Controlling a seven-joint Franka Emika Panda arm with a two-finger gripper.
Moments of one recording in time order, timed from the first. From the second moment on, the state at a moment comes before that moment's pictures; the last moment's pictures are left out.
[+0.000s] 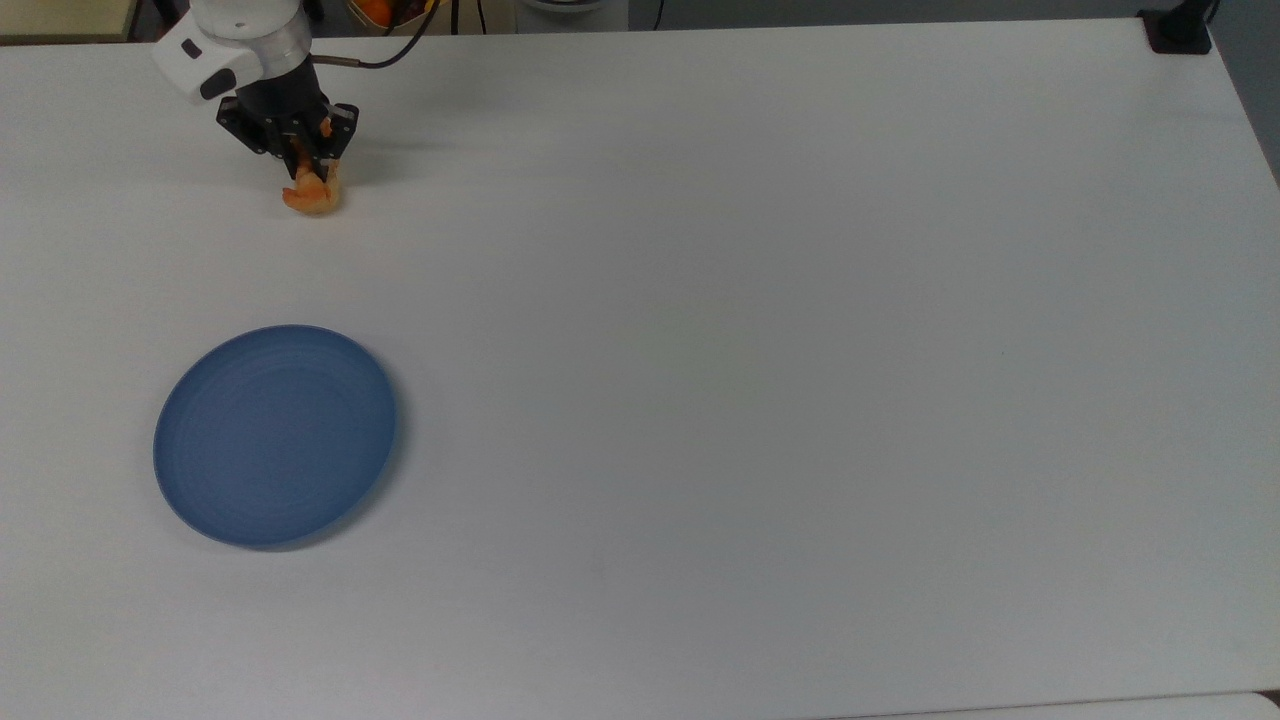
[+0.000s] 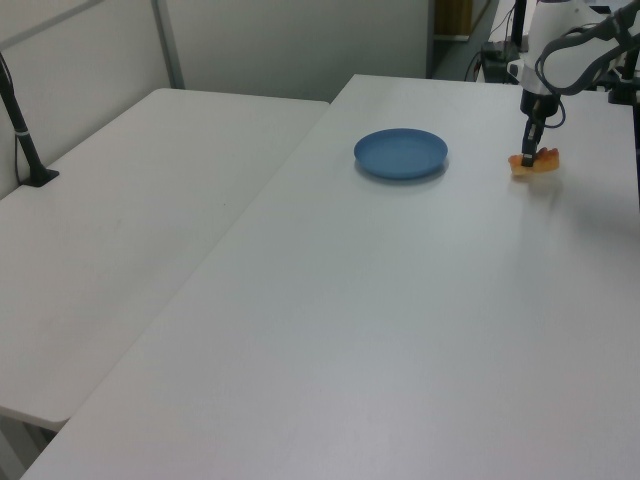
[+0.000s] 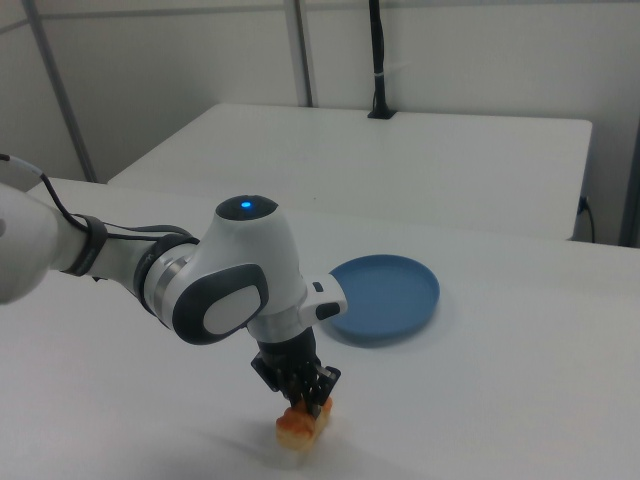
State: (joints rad) arm -0.27 0.09 -0.11 -2.22 -0.06 2.39 -0.39
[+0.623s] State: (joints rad) arm -0.28 0.12 -0.11 -2.23 -0.06 2.39 -0.39
